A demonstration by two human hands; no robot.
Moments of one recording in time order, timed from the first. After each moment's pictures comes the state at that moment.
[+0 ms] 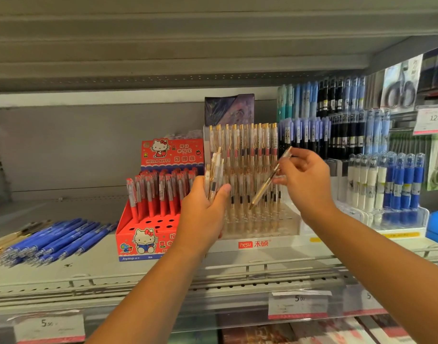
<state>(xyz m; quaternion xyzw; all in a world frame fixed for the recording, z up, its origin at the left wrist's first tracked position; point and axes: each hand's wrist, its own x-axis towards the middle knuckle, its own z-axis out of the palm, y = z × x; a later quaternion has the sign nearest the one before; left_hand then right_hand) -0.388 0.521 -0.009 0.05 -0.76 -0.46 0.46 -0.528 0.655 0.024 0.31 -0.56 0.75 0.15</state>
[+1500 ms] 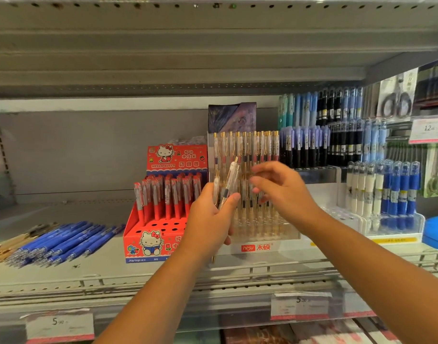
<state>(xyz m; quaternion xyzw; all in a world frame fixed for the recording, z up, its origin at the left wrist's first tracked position) -0.380 0.525 -0.008 0.02 -0.78 -0.47 0.42 -0.497 0.650 0.026 0.45 -0.65 0.60 0.09</state>
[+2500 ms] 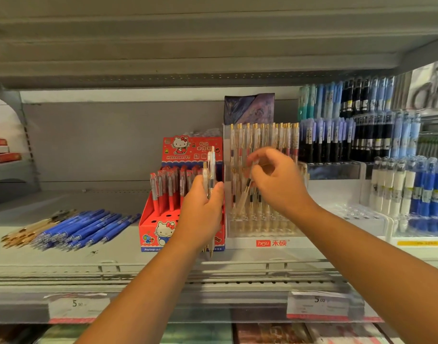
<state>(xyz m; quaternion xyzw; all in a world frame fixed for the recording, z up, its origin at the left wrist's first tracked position) -0.366 0.496 -0.008 0.07 -0.76 -0.46 0.46 -0.487 0.606 0.031 0.48 -0.64 0.57 0.19</state>
